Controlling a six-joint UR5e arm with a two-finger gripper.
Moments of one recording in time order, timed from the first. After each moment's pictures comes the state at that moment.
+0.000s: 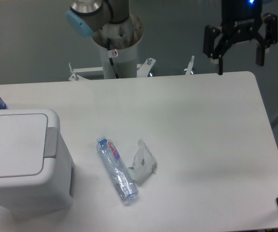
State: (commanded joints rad) arm 2.81 -1.63 -1.41 -1.18 1.29 0.50
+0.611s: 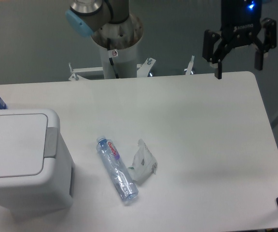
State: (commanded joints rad) arm 2.77 -1.63 -1.43 -1.15 1.32 0.51
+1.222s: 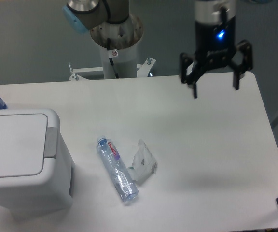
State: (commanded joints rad) arm 2.56 -1.71 -1.43 -1.10 1.51 0.41
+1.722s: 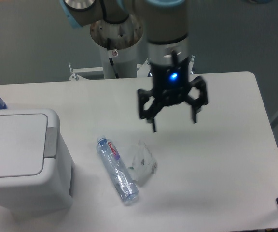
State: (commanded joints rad) arm 2.39 -1.76 -1.43 -1.05 1.50 0.13
